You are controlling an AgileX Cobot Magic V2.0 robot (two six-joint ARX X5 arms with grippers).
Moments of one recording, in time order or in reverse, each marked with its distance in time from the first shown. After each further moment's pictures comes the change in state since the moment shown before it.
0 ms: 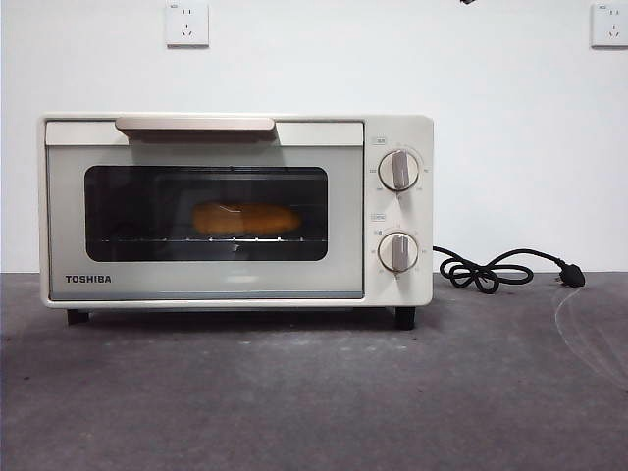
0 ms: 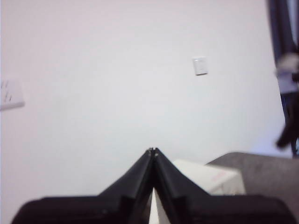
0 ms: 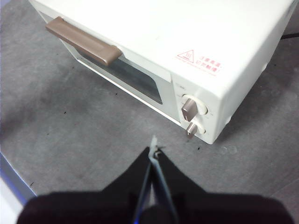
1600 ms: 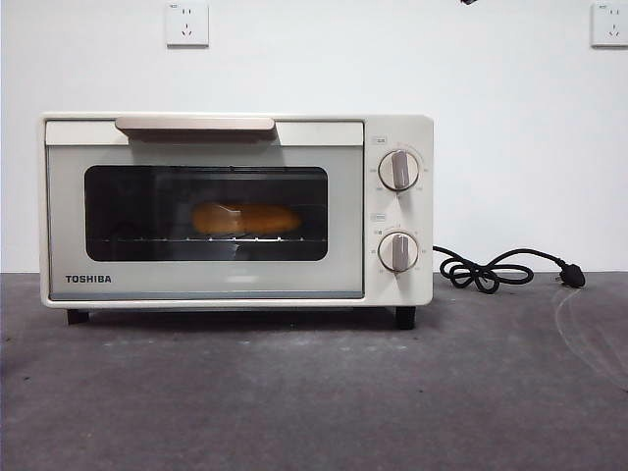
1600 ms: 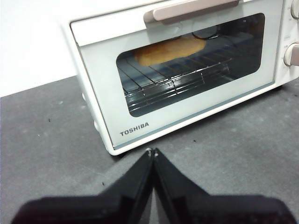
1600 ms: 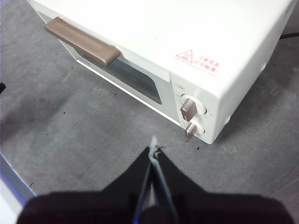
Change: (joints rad) left arm -0.004 -0.223 -0.457 -0.263 -0.254 0.095; right arm 0.000 0.000 0.000 0.000 0.000 0.000
